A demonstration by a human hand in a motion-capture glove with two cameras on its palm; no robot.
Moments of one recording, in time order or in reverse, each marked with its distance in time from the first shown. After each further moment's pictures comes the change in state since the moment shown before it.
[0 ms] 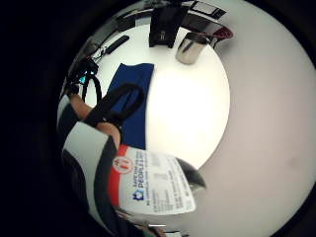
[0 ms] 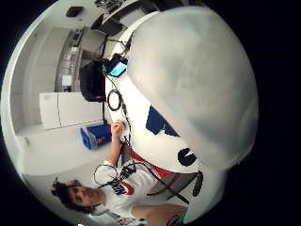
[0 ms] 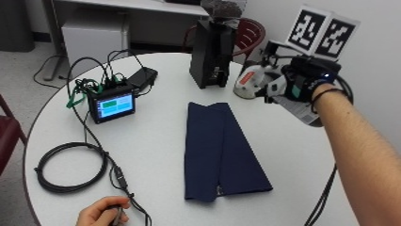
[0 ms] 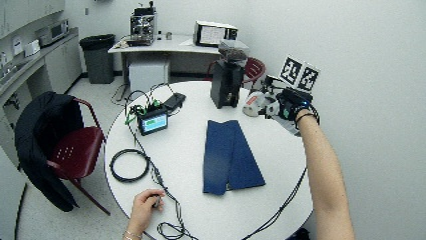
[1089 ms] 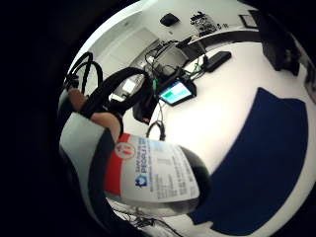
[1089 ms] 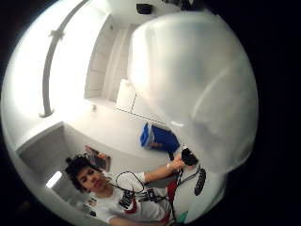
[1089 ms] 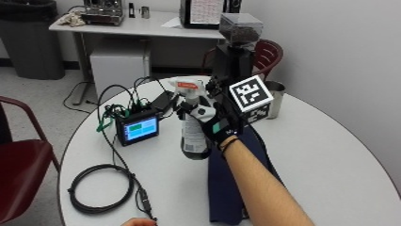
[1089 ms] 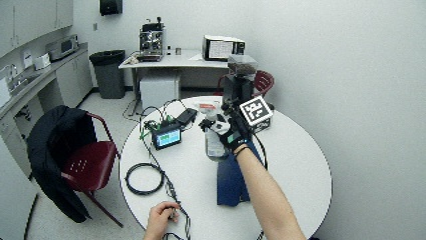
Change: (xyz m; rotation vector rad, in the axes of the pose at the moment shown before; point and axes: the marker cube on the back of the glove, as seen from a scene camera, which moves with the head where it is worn) arm -0.136 -0.062 0.137 0.236 -0.957 -0.294
